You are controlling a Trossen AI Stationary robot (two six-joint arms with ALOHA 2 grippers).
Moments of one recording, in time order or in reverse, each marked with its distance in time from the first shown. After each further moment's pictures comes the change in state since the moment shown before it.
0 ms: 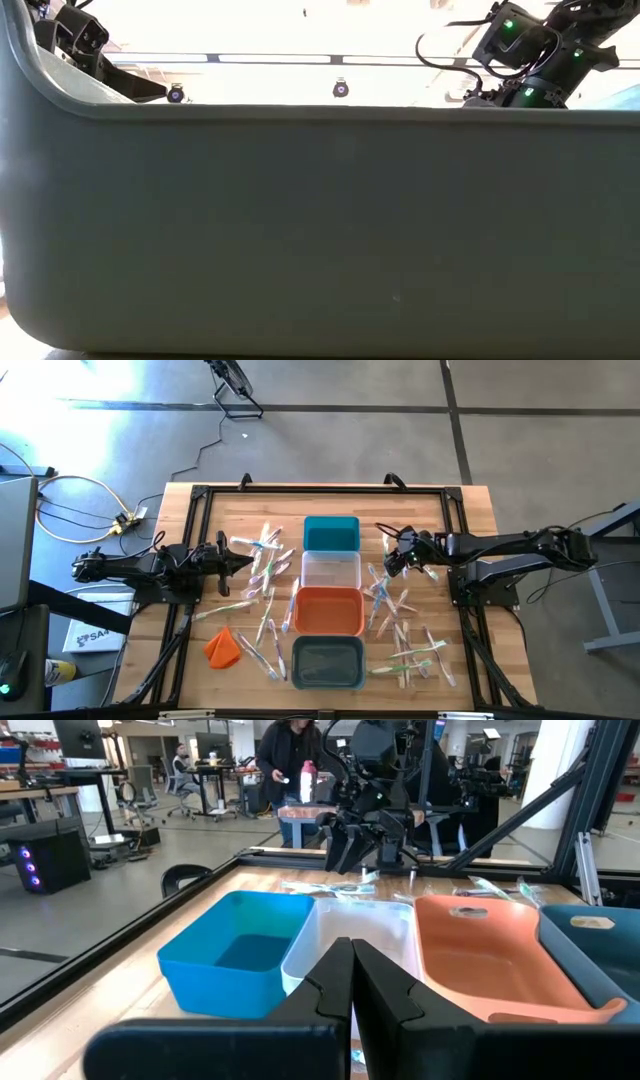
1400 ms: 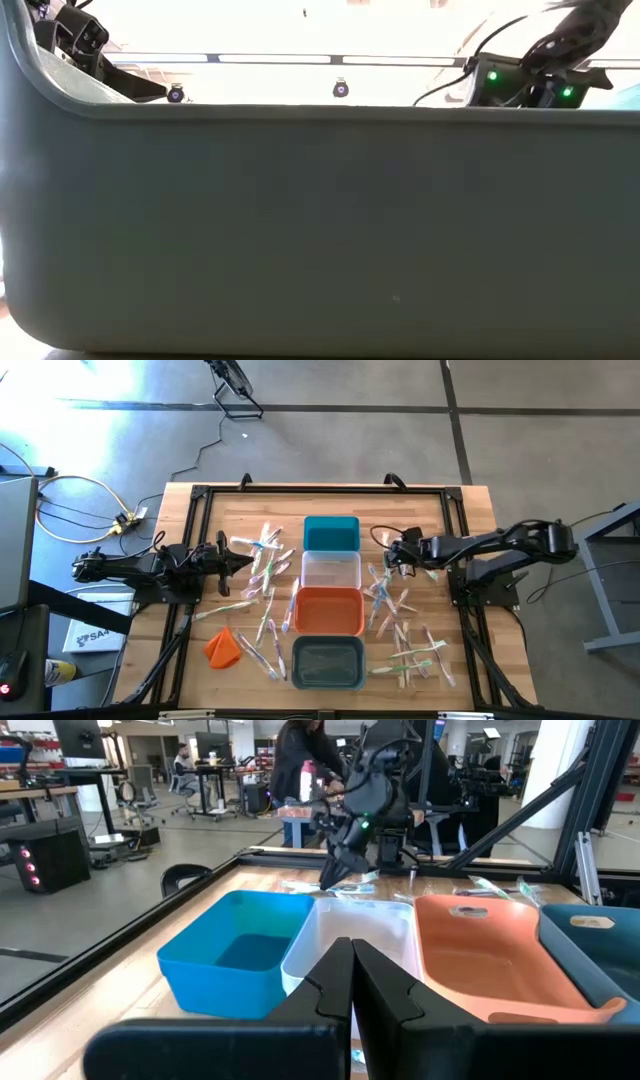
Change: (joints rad) left arm 0.000 0.000 0.000 -0.004 0.000 0.000; right arm 0.000 0.237 0.000 -0.122 0.236 0.419
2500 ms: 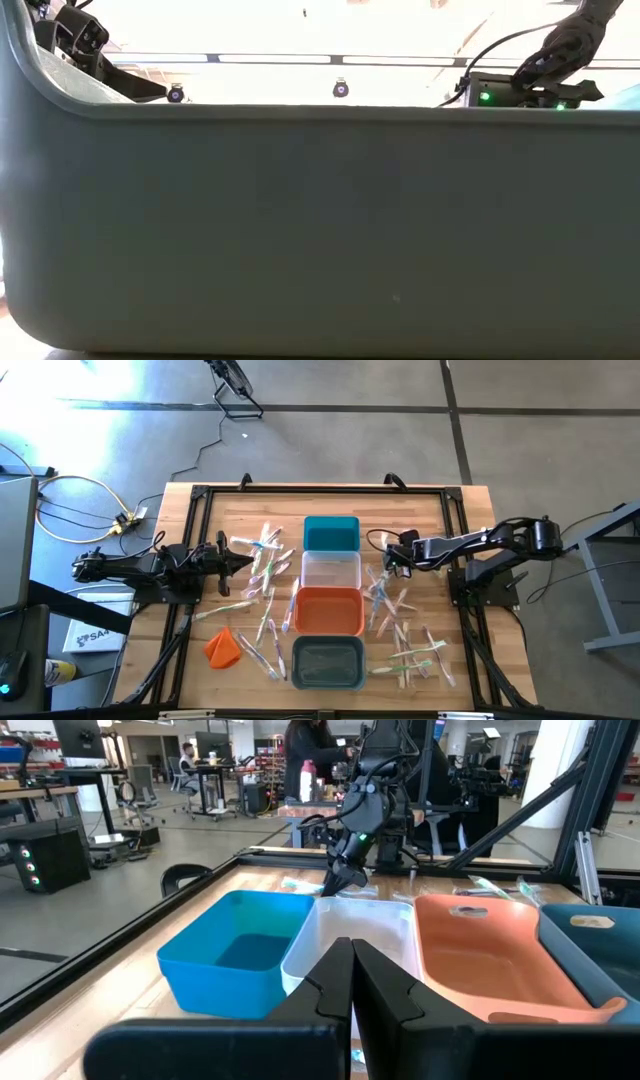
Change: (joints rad) left arm 0.000 0.000 0.000 -0.002 0.000 0.000; right arm 0.000 0.109 0.002 0.019 -0.040 0.027
